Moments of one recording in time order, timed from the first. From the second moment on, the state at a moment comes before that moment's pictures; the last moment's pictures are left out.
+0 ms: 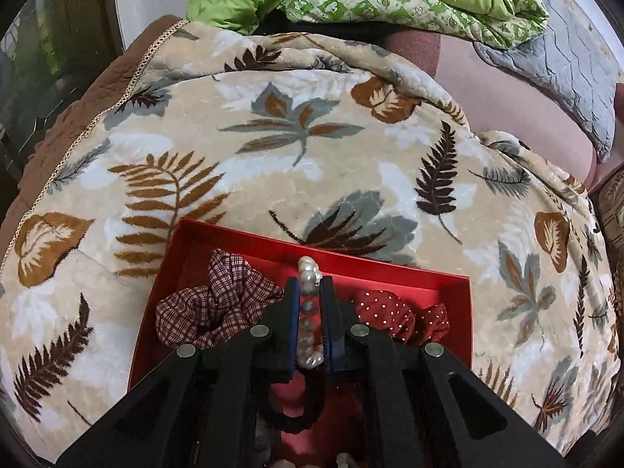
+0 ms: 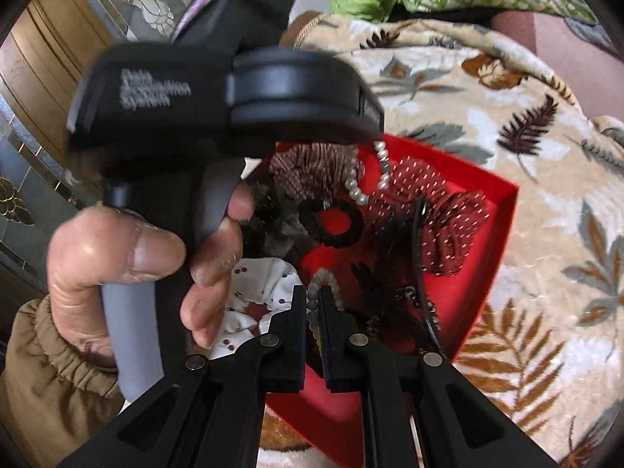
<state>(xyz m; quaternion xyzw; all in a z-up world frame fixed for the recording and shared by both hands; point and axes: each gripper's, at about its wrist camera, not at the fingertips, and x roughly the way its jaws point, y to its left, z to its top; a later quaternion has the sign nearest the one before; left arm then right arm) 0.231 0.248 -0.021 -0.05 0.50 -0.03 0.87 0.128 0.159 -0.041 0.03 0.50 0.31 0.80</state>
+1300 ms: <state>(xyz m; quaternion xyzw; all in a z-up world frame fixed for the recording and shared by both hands) -0.018 0.186 0.094 -0.04 0.27 0.13 0.95 0.000 0.016 0.005 -0.01 0.43 0.17 0.89</state>
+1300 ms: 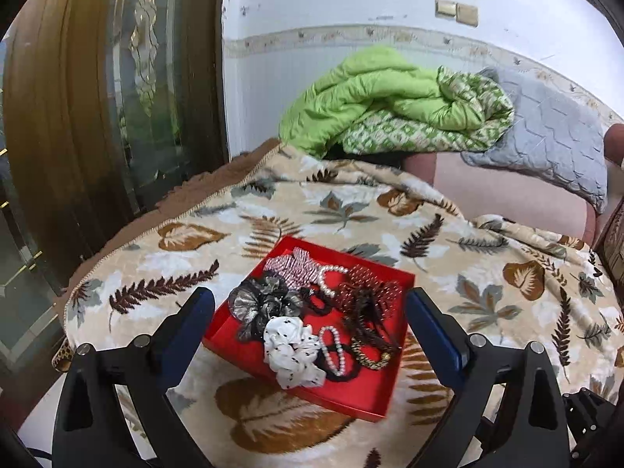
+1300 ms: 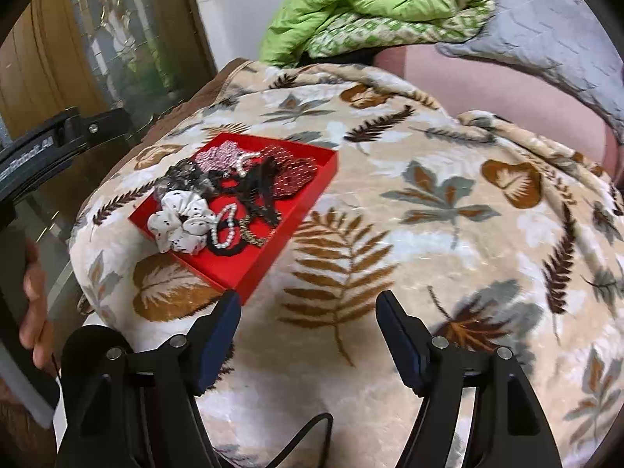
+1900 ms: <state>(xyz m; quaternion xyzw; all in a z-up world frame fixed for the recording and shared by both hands) -0.064 0.160 0.087 -0.03 0.30 0.11 0.95 -0.029 -0.004 0.021 -0.01 0.40 0.11 0.91</state>
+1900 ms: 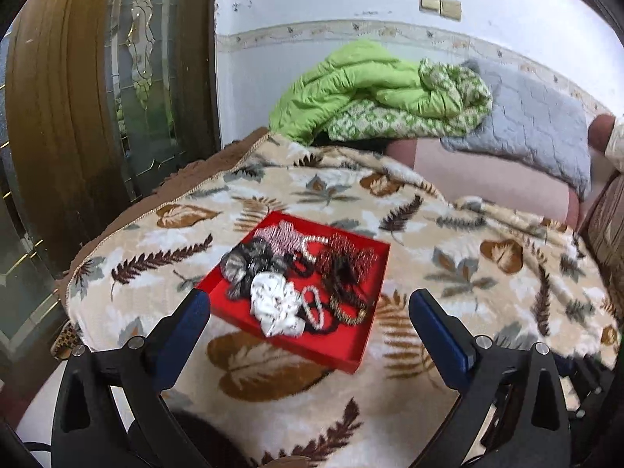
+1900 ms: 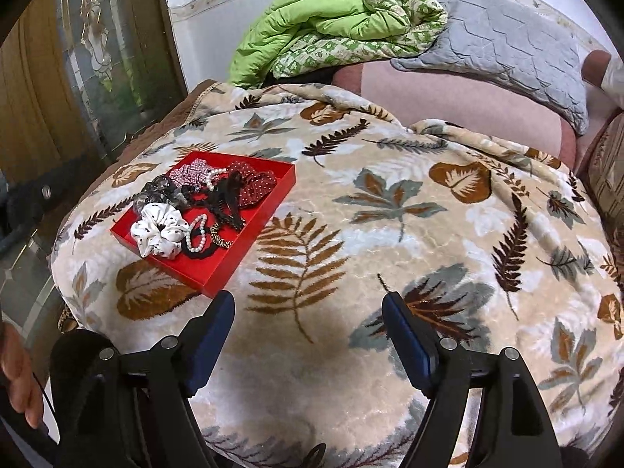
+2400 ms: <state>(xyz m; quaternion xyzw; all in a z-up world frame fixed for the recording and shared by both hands) -0.058 0.159 0.061 -0.02 0.36 0.10 0.93 -0.037 -0.001 0.026 -0.06 0.37 0.07 0.92</state>
